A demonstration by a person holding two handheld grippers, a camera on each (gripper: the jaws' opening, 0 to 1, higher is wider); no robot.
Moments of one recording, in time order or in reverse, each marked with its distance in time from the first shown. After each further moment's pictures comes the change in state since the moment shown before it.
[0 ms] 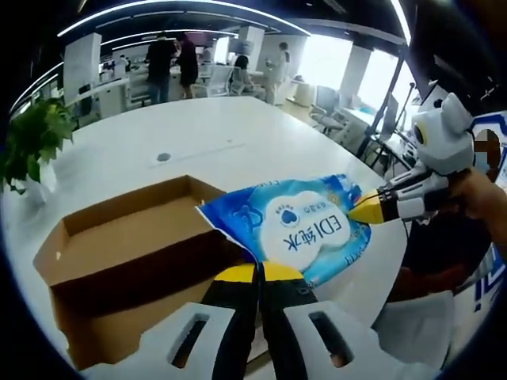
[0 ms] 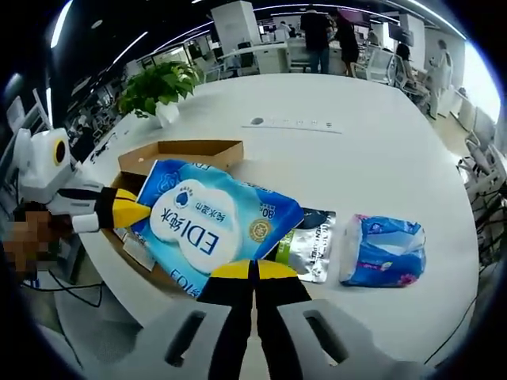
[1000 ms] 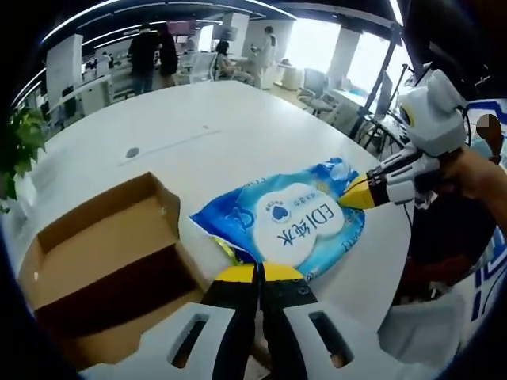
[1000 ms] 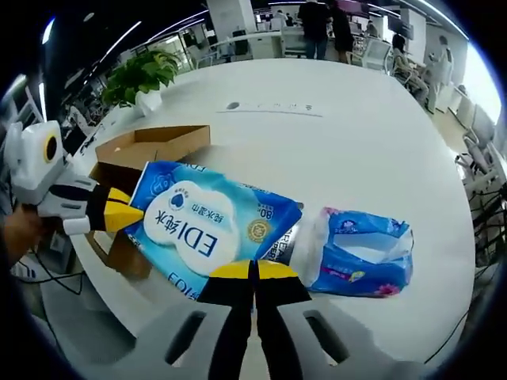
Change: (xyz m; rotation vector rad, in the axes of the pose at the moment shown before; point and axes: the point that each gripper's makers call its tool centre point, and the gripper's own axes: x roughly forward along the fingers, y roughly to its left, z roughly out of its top) left arm 0.062 -0.027 -0.005 0.060 0.096 -0.044; right arm 0.026 -0.063 -0.012 -0.002 0.073 -0.022
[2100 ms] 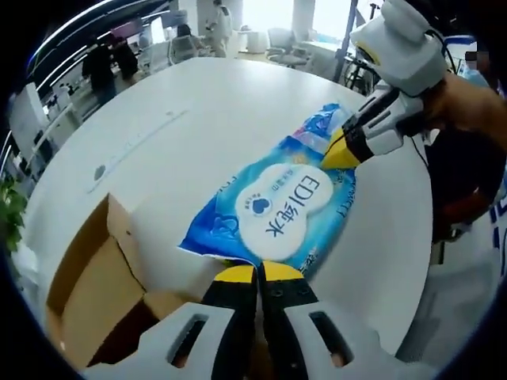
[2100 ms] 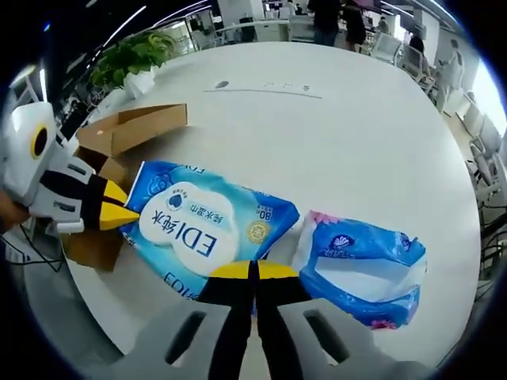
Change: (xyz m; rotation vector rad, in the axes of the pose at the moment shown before) left arm 0.059 0.003 -0.013 0.291 0.193 -0.003; right arm 0.047 -0.035 -0.009 -0.059 0.070 -0.007
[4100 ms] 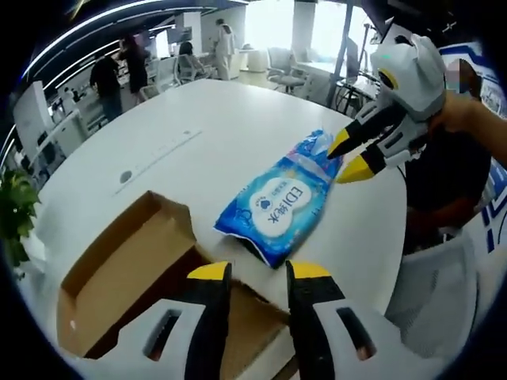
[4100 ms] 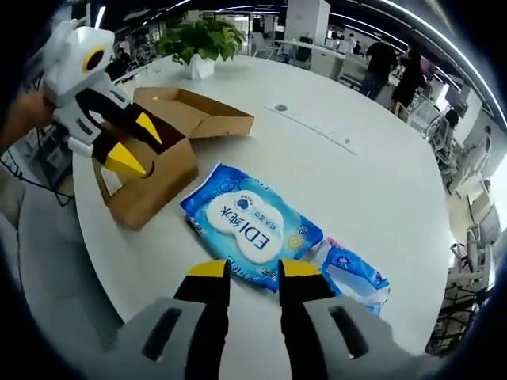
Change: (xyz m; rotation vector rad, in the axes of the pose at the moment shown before) left arm -0.099 0.011 -0.022 -0.030 -0.114 -0.015; right arm -0.070 0.063 0.010 -0.417 -0.061 0.043
